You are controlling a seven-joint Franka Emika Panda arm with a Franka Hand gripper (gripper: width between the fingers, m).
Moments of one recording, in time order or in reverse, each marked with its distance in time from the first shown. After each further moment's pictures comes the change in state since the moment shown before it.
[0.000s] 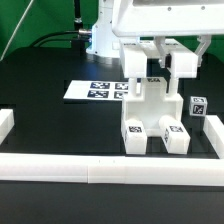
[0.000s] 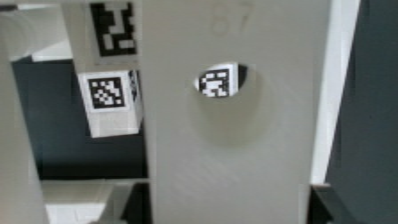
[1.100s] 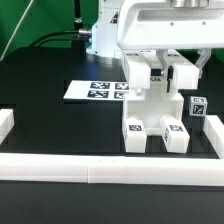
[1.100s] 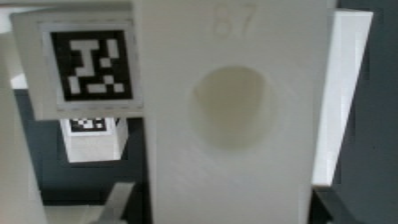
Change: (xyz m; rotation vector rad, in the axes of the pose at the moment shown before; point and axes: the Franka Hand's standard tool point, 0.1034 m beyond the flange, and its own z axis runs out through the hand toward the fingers) arm -0.012 -0.007 0.020 -0.008 0.013 -0.016
